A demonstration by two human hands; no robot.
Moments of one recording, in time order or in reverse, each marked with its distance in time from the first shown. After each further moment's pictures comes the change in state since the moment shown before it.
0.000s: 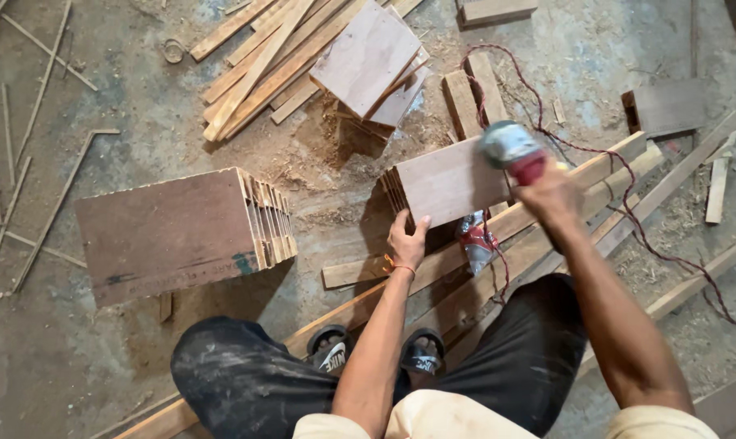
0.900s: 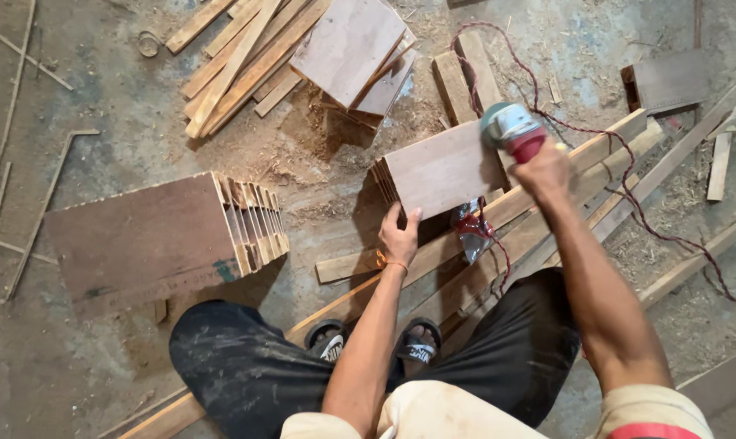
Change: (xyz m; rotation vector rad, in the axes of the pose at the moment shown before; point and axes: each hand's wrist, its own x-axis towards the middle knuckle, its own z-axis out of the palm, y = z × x) left_hand -0.005 0.002 -0.008 0.040 -0.005 0.004; right_hand 0.035 0.018 0.025 0.061 -0.038 0.160
